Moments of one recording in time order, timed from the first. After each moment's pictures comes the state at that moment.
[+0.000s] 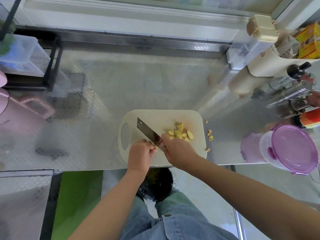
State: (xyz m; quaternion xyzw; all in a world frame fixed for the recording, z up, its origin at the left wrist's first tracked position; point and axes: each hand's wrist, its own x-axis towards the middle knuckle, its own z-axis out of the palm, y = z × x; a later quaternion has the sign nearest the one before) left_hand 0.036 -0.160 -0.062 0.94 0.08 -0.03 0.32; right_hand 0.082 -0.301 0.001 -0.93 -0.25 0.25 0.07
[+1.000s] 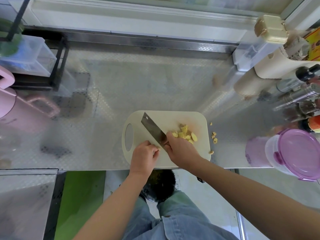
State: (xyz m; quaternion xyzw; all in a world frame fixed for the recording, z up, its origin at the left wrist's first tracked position) left_hand 0.033 -0.158 -0.059 0.94 0.05 0.00 0.34; right_hand 0.090 -0.299 -0.009 -0.93 -0.21 0.25 0.14
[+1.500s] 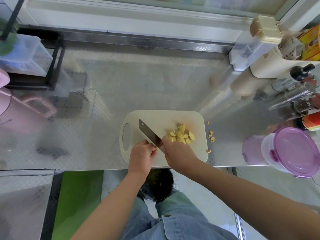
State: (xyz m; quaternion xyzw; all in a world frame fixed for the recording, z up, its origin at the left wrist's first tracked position) left_hand 0.034 -0.159 -0.063 0.94 0.06 -0.02 0.34; right_hand 0.077 -0.297 -0.008 -0.93 -0.24 0.25 0.07
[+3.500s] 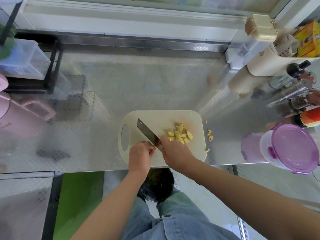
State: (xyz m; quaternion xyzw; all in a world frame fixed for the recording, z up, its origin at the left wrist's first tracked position) left_hand 0.038 -0.165 -0.058 0.93 0.14 -0.04 0.33; right_hand 0.077 -0.297 -0.004 -0.93 -0.23 0.26 0.10
